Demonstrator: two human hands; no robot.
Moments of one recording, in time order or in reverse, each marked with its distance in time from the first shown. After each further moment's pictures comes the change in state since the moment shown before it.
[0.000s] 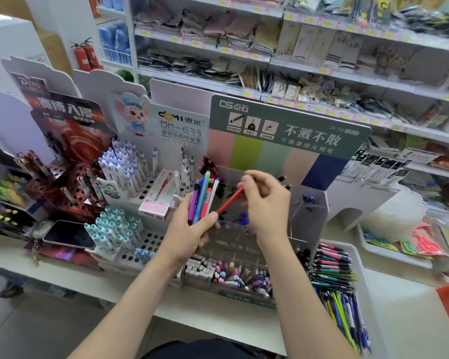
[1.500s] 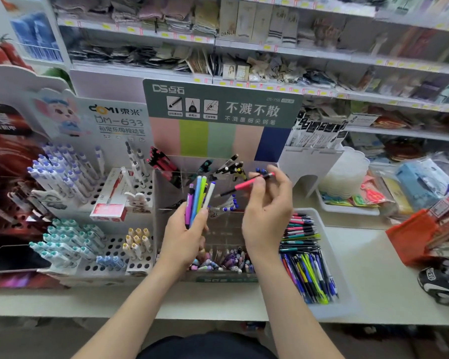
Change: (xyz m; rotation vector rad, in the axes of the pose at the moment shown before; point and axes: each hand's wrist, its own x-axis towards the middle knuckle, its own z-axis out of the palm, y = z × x) left_hand -0.008 -0.037 0.067 0.169 -0.017 0.024; right_hand -0.053 -0.003 -0.063 -0.071 0.466 -0.211
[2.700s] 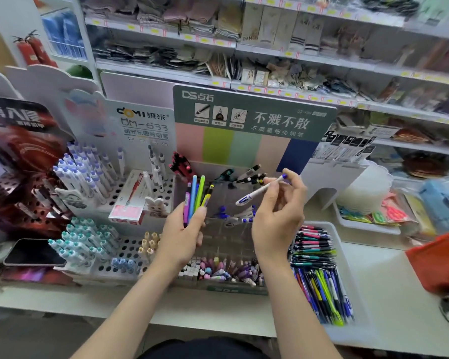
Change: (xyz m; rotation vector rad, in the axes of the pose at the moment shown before) left_hand 0.022 0.002 -0.041 0.031 0.043 -0.029; right_hand 0.008 0.022 0.031 -0.093 0.023 -0.123
